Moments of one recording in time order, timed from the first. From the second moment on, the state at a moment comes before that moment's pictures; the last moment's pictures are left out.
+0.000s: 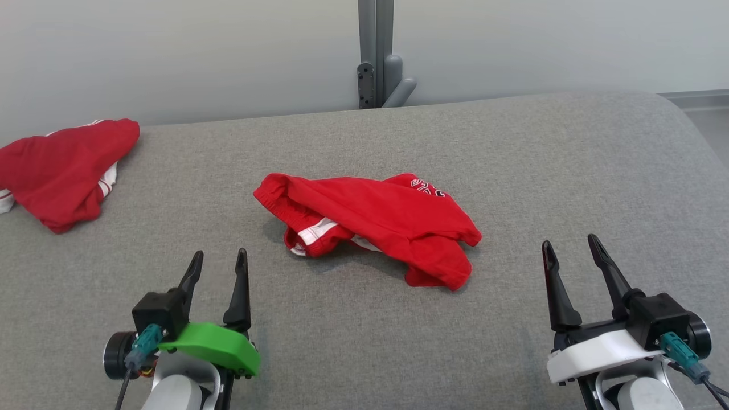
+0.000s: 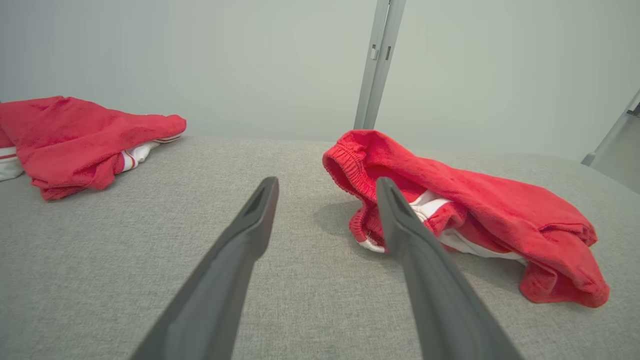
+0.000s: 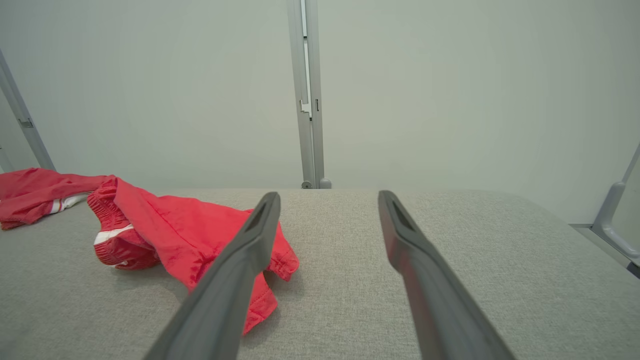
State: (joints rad) left arm -0.23 0.17 -0.33 0.43 -0.45 0.03 -0.26; right arm -0.01 -0.05 0.02 0.08 0.09 0.13 -0.26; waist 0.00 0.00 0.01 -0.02
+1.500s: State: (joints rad) left arm 0.03 0.05 -0.12 0.19 -0.32 0.01 -0.26; right arm 0.04 -0.05 0.06 0.12 0.12 0.13 -0.26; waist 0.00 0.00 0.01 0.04
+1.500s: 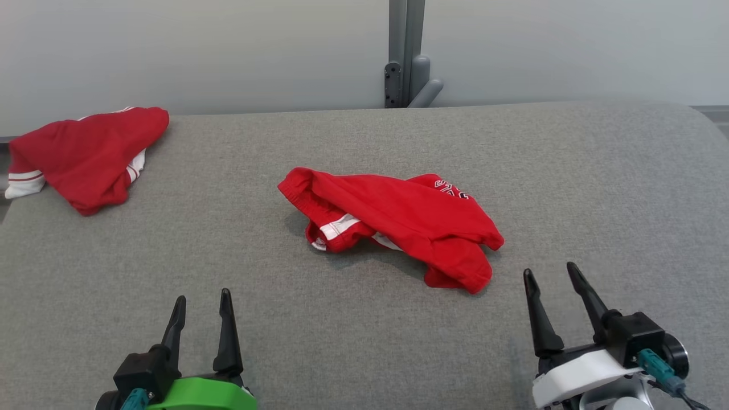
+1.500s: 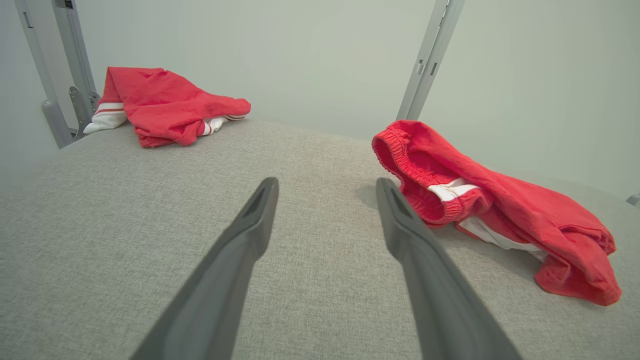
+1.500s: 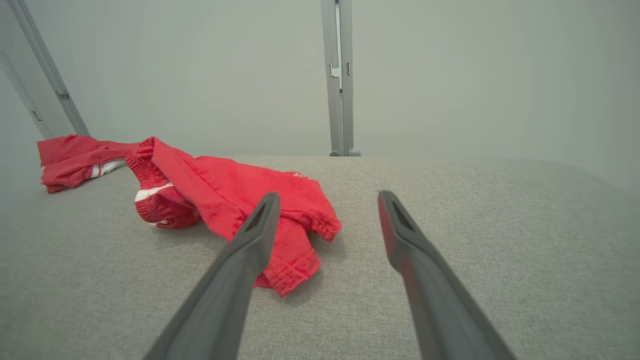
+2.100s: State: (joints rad) left arm -0.02 0.05 -0.19 0.17 -0.33 0.03 -0.26; right arm -0.22 -0.05 0.14 0.54 -0.15 0.13 -0.26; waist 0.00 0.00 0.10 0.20
